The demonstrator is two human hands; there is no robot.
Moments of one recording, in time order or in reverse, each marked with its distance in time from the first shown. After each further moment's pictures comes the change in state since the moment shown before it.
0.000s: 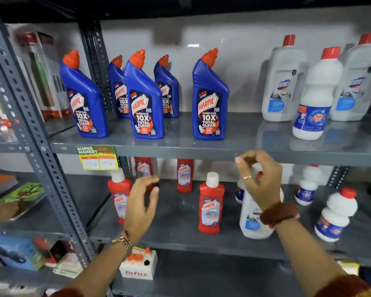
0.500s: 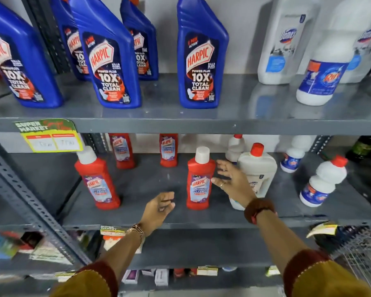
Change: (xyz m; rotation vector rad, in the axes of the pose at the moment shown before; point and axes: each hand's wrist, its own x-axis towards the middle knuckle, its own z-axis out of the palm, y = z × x) left_hand -0.065 -0.100 0.106 -0.223 -0.611 -0.677; right_hand -0.075 0.113 0.057 0.067 -0.555 0.727
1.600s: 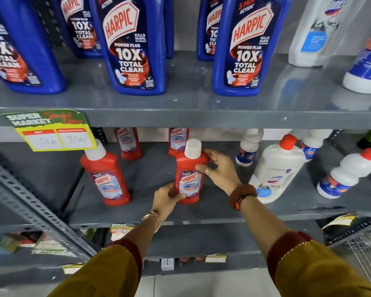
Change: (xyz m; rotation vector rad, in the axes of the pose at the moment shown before) left_hand 0.046 -0.032 -0.019 -0.017 0.004 -0.059; right_hand 0.047 -0.028 0.088 0.056 0.028 -0.002
